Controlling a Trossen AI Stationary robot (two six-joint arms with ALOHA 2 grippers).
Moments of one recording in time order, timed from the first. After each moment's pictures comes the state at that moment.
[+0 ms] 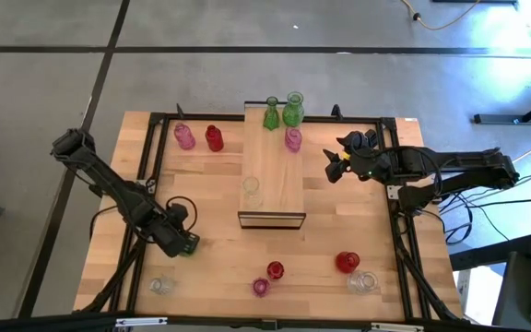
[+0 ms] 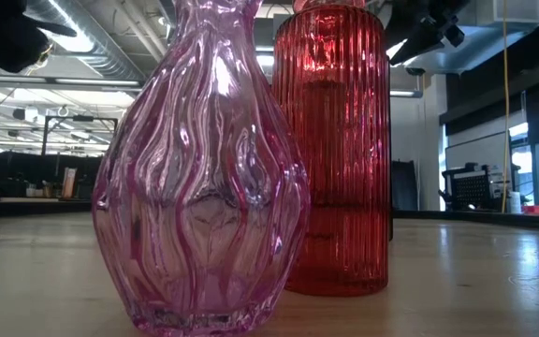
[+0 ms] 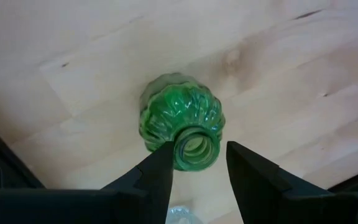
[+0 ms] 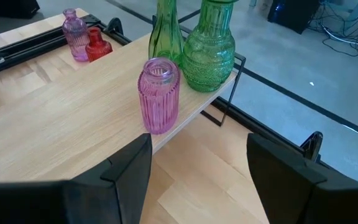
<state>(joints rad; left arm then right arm) -0.67 1.22 0.82 -0.93 -0.05 -1.88 0.05 1.06 1.05 -0.71 0.72 0.52</state>
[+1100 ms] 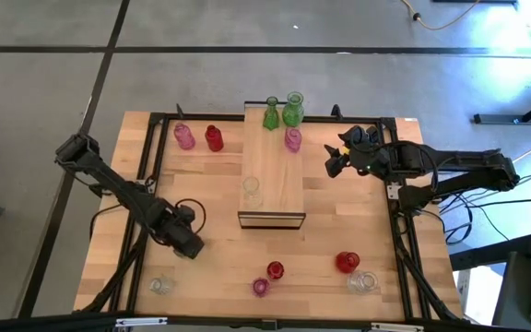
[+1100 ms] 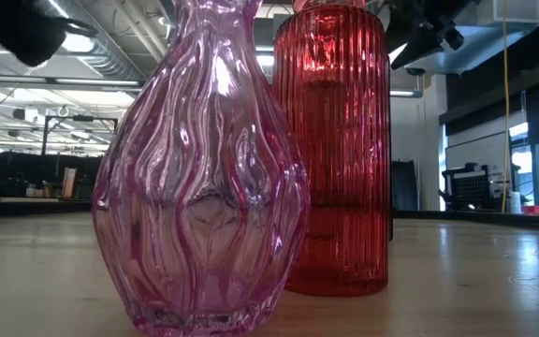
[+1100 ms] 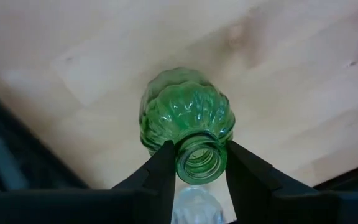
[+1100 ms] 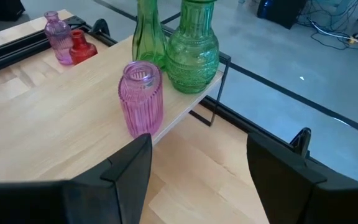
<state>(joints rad) -0.58 1.33 0.94 -1.04 0.08 -1.68 0.00 1.06 1.05 -0.71 0.71 0.51</state>
